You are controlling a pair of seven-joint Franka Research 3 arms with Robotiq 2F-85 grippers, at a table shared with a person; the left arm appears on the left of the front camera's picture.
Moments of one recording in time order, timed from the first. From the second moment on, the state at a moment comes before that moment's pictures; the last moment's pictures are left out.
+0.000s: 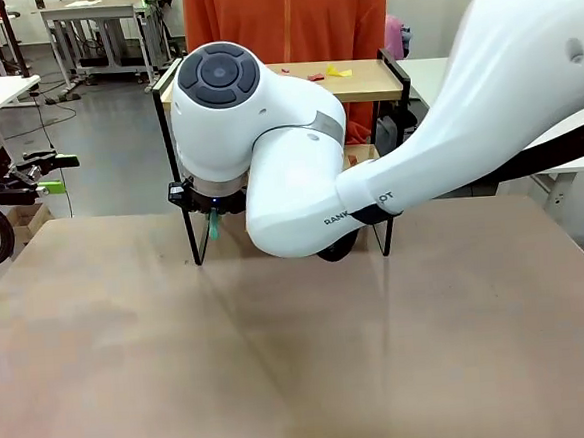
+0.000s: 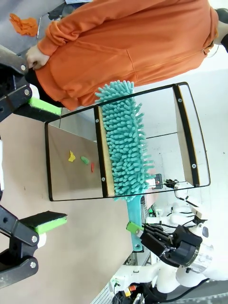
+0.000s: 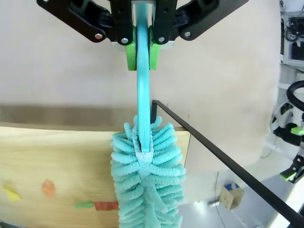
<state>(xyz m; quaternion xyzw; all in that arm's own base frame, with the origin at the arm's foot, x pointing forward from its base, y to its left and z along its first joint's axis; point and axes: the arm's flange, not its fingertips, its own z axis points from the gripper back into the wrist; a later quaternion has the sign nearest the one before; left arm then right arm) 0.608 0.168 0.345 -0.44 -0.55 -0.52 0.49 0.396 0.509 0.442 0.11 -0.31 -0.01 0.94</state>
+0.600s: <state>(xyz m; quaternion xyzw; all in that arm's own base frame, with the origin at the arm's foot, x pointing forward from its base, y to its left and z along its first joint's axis) 0.608 0.168 0.345 -0.44 -0.55 -0.52 0.49 0.399 0.506 0.445 0.11 -0.31 -0.01 0.94</state>
